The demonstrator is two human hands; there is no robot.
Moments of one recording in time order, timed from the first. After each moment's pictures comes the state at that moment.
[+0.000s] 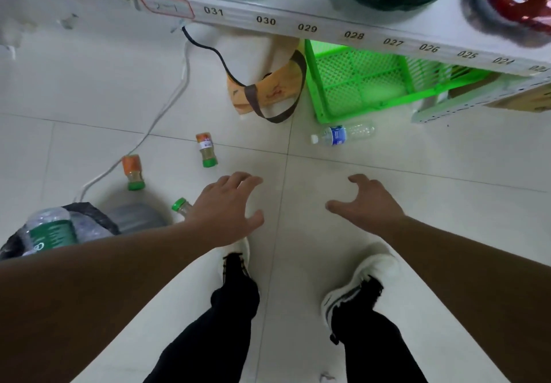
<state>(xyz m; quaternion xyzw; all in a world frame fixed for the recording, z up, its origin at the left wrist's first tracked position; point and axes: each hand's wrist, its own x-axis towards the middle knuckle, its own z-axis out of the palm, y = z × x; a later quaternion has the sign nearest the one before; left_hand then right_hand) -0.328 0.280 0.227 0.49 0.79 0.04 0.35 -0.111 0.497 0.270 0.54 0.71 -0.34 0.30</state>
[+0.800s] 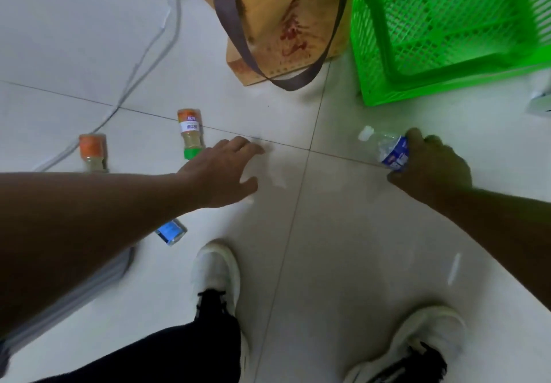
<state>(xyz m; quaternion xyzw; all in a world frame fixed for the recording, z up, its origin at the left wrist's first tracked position) -0.375 0.337 0.017 0.50 0.80 -0.02 0.34 -0.105 0.623 -0.009 0.43 0.86 -0.13 0.25</state>
